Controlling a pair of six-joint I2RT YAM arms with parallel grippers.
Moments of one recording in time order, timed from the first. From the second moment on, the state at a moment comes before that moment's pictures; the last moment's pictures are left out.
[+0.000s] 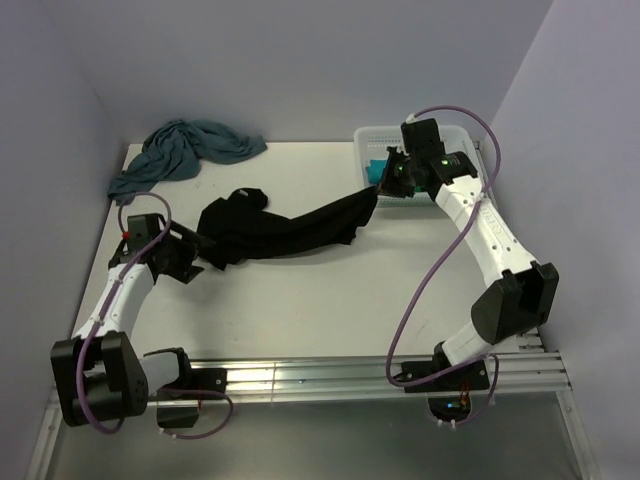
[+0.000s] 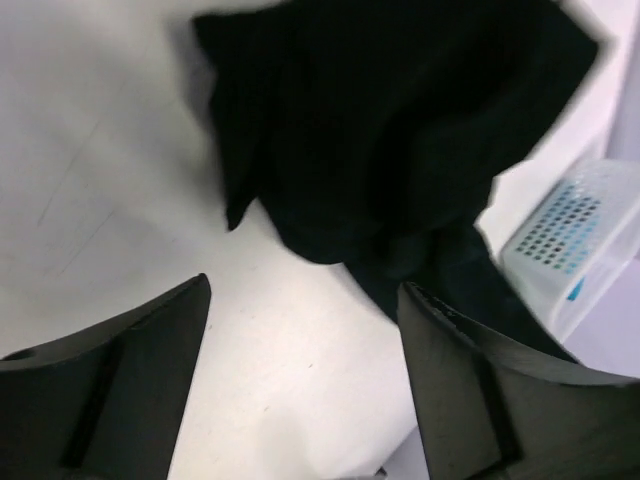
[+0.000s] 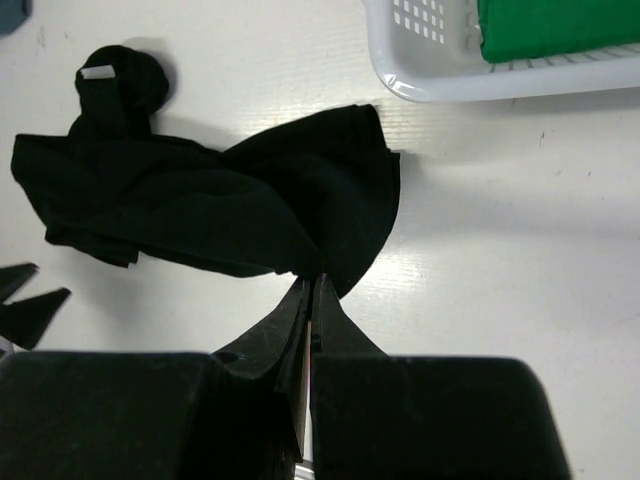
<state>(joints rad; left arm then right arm) 0.14 1.14 0.72 -0.45 0.25 -1.01 0.28 1.53 1.56 -0.84 -0.10 0.52</state>
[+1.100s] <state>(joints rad) 0.10 1.46 0.68 -0.36 0.23 -0.94 0.25 1.61 1.56 -0.77 -0.21 0.57</state>
